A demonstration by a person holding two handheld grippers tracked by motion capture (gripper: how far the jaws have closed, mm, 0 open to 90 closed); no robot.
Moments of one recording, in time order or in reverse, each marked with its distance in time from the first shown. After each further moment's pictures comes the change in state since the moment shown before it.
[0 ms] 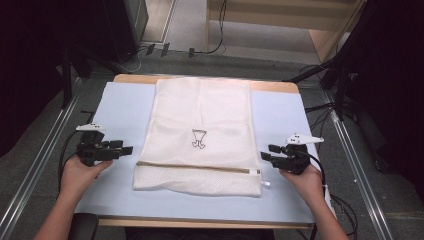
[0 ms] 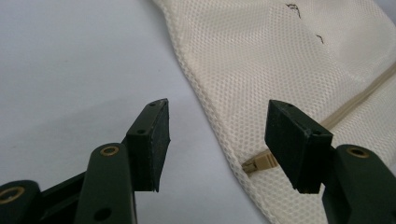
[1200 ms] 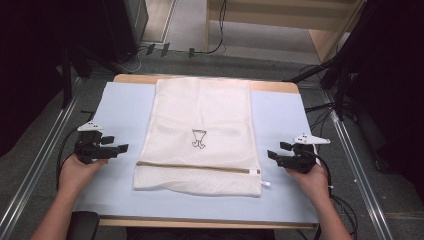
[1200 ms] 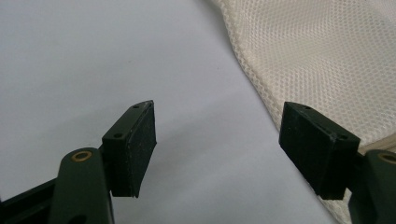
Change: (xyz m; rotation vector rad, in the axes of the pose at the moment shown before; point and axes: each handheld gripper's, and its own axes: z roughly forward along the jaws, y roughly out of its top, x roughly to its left) left arm 0.017 -0.004 0.008 -0.001 0.139 0.052; right arm -0.022 -0.013 -0.002 -0.016 -0.103 0.044
